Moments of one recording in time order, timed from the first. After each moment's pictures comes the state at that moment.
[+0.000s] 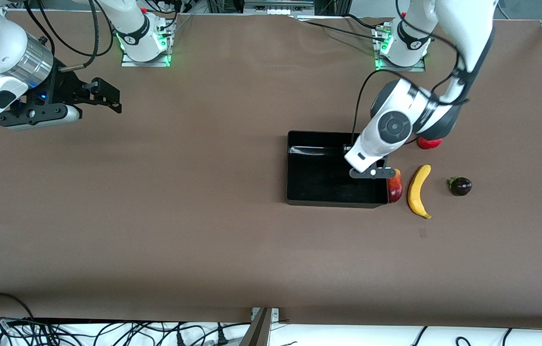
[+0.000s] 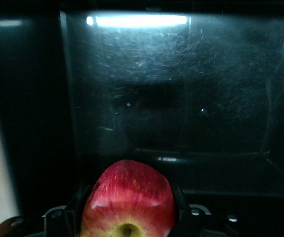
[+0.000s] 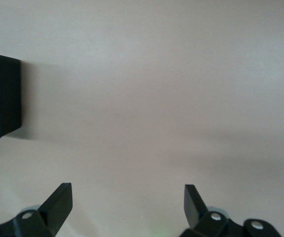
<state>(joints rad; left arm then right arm) -0.11 0.43 -0.33 -2.01 0.07 2.20 -0.50 0.65 0.05 -0.45 -1.56 0.12 1.54 0.10</state>
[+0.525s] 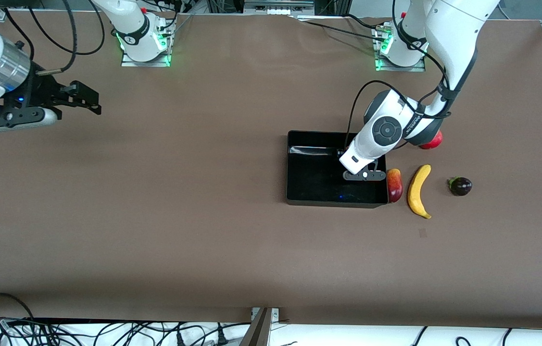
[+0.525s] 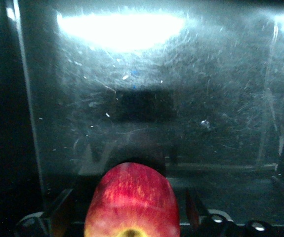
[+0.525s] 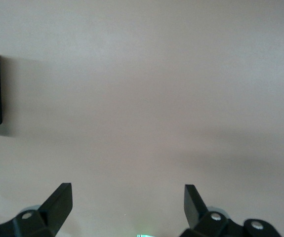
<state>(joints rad) -0.11 0.46 -0.33 -2.06 0.07 2.33 -0.50 0.01 0.03 0.13 -1.60 0.08 1.55 0.04</state>
